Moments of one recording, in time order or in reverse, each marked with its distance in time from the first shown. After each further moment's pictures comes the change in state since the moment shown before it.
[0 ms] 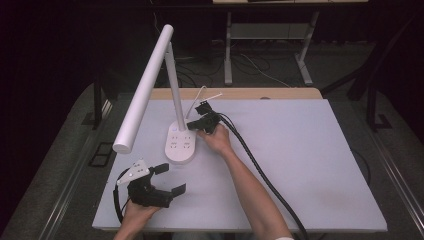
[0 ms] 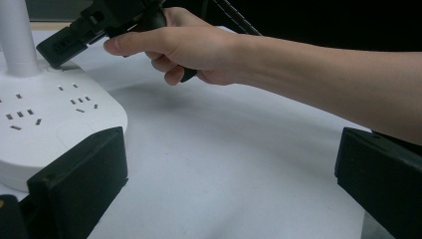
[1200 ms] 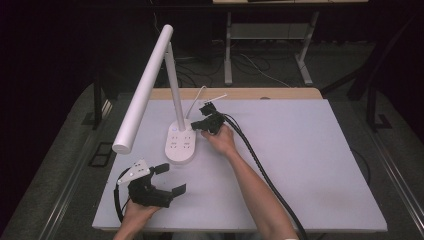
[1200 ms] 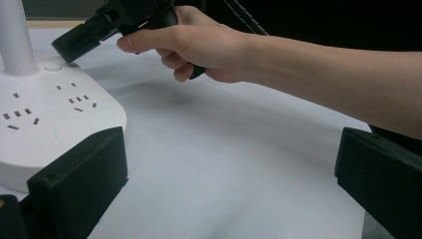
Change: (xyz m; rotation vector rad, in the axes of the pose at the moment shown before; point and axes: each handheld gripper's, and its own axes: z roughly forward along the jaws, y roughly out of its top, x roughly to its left) left arm 0.001 0.000 0.002 0.004 -0.005 0.003; right arm -0.006 -0.007 -0.012 -0.015 -0.022 -0.019
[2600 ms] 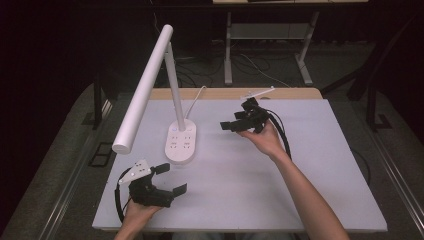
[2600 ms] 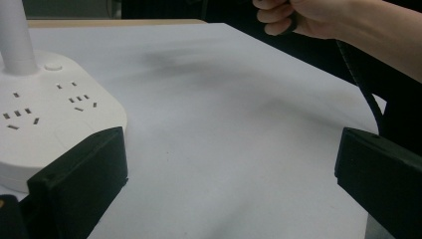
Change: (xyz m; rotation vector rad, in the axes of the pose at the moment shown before) left arm -0.001 0.000 0.002 0.000 0.006 0.001; right arm -0.015 -0.023 -0.143 -0.058 -0.054 -0.062
